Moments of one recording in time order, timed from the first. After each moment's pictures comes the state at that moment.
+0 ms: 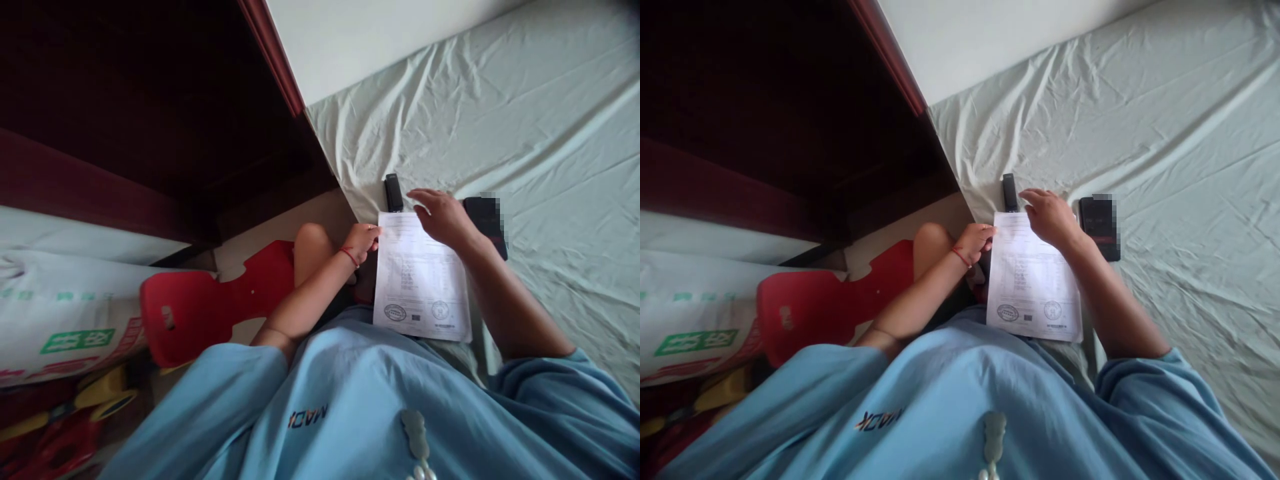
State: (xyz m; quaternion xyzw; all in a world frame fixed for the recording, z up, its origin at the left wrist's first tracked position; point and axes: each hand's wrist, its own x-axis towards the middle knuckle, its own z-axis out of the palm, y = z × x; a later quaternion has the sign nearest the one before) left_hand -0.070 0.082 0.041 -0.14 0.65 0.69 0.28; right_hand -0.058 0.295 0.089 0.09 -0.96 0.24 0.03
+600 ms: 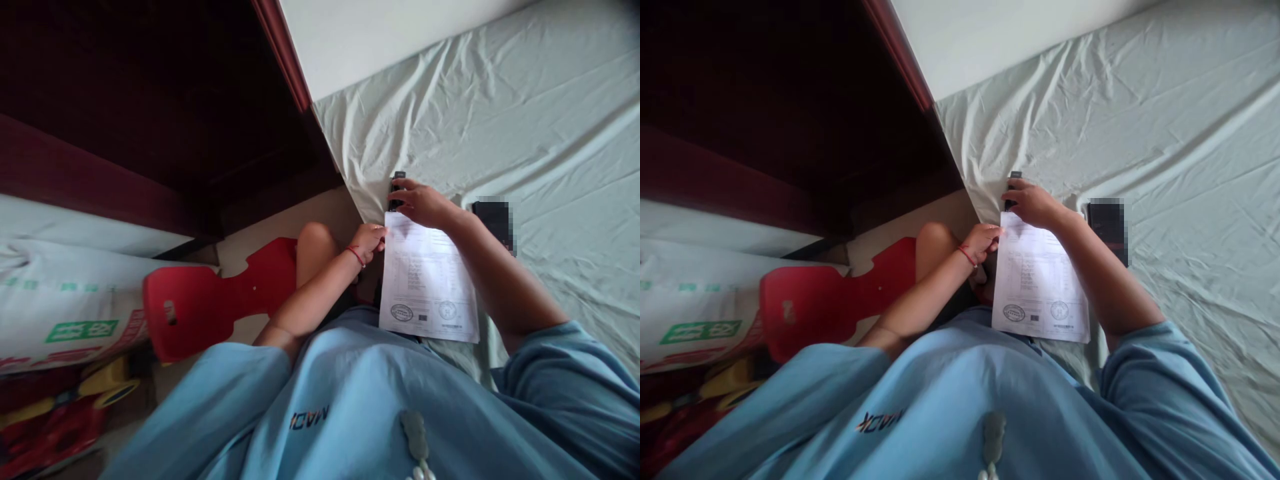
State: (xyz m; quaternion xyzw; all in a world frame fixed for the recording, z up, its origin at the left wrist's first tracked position) left_hand -0.075 0.088 0.042 -0.19 0.63 0.69 0.30; right_hand -0.121 0.277 0.073 0.21 -0.94 0.26 -0.07
